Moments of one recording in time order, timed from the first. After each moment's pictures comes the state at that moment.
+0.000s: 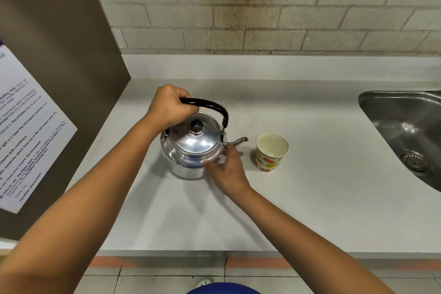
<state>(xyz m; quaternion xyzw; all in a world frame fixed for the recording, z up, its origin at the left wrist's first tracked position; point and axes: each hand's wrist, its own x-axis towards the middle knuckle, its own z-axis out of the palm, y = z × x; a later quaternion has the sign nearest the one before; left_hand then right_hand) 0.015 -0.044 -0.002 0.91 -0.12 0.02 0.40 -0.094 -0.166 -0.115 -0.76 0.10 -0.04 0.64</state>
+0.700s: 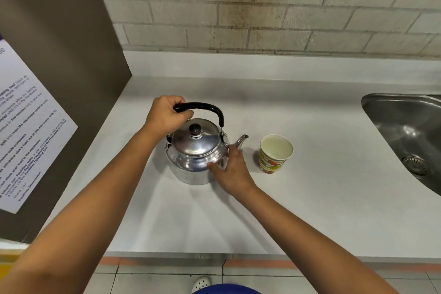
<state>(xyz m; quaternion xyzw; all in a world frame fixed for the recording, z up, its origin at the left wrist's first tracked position) 0.029 -0.020 -0.041 0.89 -0.09 0.03 0.45 -0.088 -0.169 -0.113 -0.84 0.10 0.01 0.53</state>
